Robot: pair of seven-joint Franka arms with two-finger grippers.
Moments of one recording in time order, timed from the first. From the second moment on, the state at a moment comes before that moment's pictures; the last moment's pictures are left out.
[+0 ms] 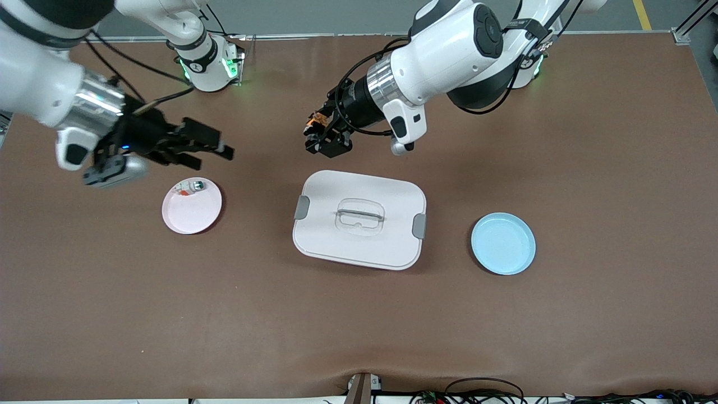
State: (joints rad) left arm -0.31 0.34 -0.53 -1.49 -0.55 2.33 -1.94; right arm 0.29 0.09 0.01 -1.56 0.55 1.79 0.24
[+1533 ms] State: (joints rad) left arm -0.31 0.34 -0.53 -1.49 -0.55 2.33 -1.94; right arm 0.53 0.01 0.01 -1.74 0.59 2.07 0.37
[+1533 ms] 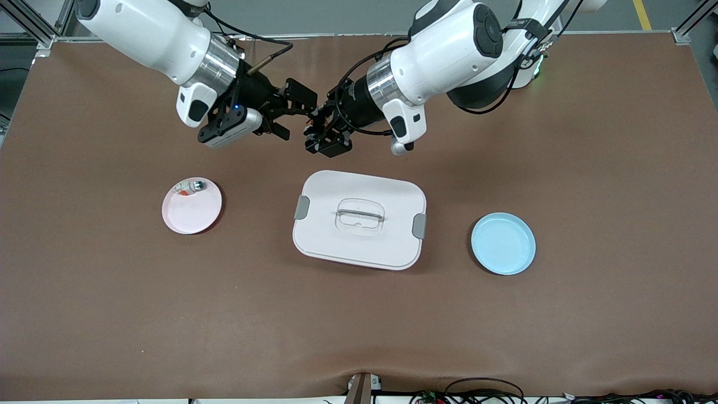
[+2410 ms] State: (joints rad) left arm -0.31 0.34 -0.53 -1.49 -0.55 2.33 -1.94; right arm 0.56 0.01 0.01 -1.75 0.59 2.07 0.38
